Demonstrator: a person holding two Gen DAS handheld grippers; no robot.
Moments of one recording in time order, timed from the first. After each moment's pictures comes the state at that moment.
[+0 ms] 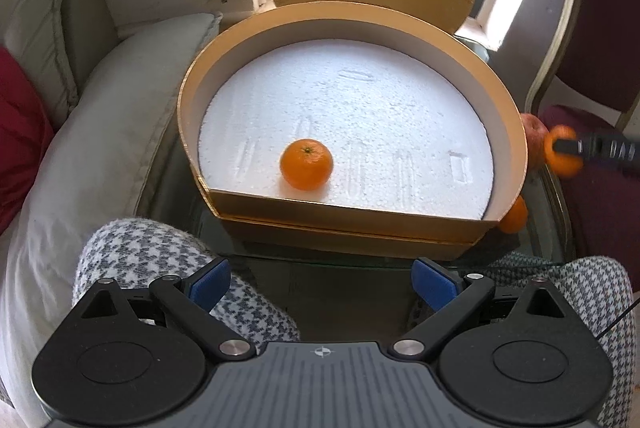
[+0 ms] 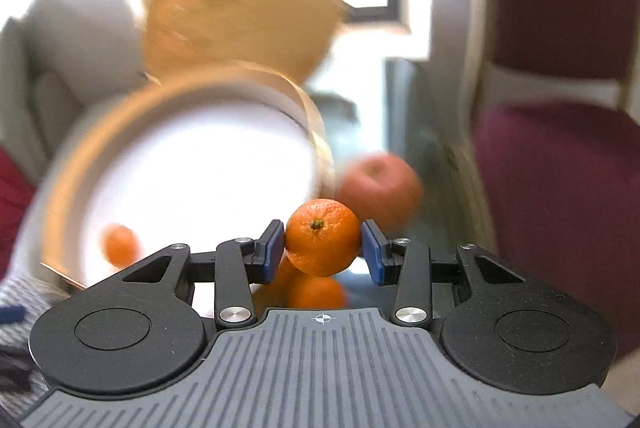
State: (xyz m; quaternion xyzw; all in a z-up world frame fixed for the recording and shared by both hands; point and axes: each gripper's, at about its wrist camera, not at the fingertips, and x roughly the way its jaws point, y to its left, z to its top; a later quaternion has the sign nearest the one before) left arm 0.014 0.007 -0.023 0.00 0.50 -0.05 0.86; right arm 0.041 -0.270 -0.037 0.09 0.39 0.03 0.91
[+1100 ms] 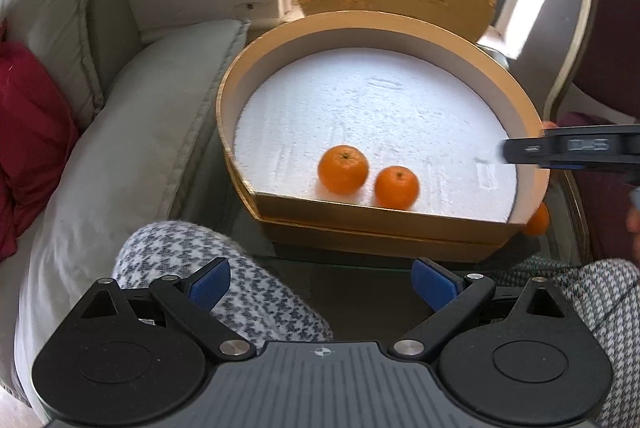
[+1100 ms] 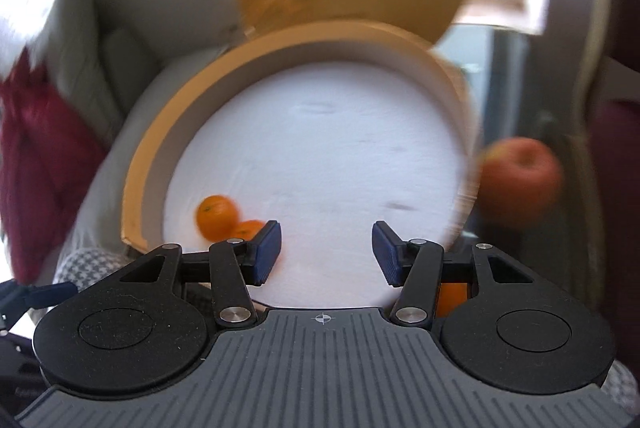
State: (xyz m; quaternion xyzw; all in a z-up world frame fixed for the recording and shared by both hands) left arm 0.012 0.019 -0.015 0.02 0.50 -0.03 0.87; right arm 0.065 -0.235 -0.036 0.11 0.45 0.12 0.88
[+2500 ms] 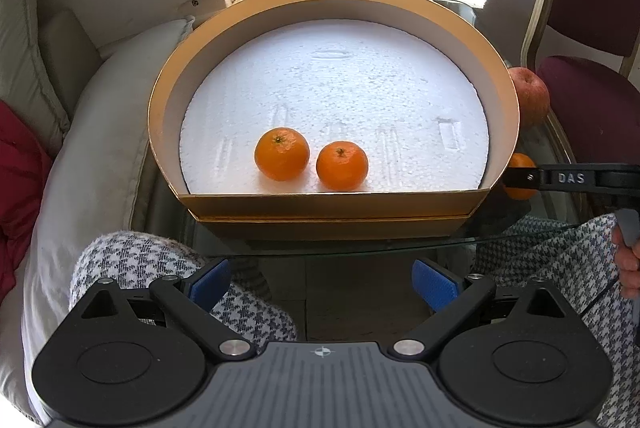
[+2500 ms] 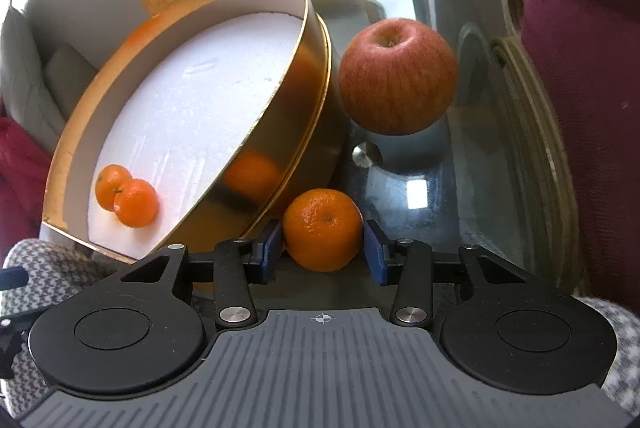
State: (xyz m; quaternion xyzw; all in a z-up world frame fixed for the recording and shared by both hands) left arm 0.019 -0.030 -0.030 0.07 0.52 -0.06 0.85; right arm 0.050 -0.300 -0.113 0.17 0.48 0.08 0.86
